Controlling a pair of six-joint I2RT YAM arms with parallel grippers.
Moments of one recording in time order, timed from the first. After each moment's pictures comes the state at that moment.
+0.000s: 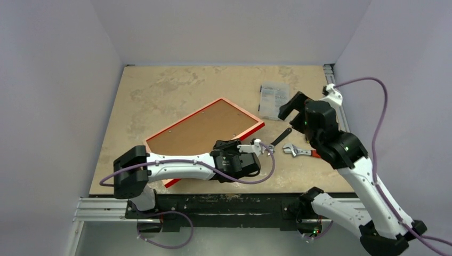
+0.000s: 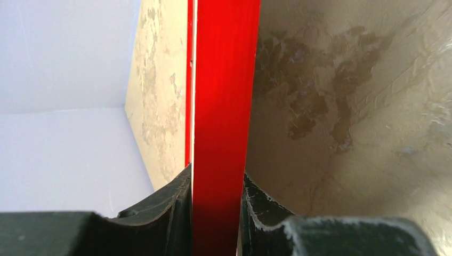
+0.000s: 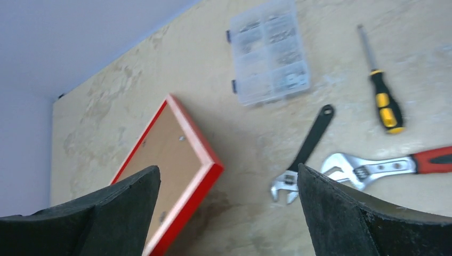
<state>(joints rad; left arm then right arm) -1.32 1.66 1.15 -0.64 -1.03 0.04 0.55 0.94 1.21 -0.79 0.47 0.83</state>
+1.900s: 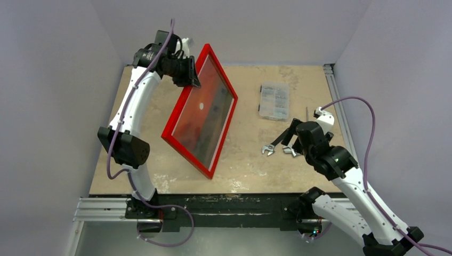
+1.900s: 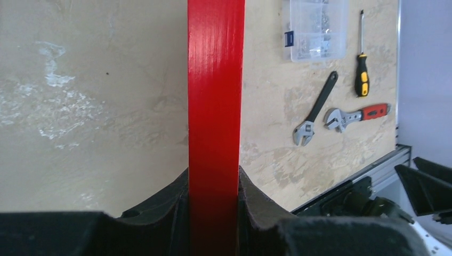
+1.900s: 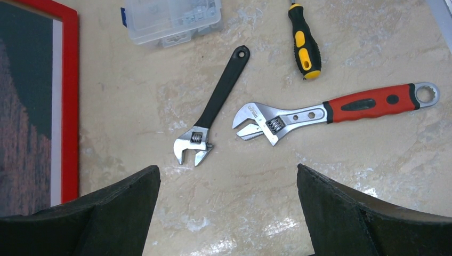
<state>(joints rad) -0.28 1.85 2.15 -1.19 0.32 -0.29 0.55 0.75 0.89 -0.92 0.56 0.75</state>
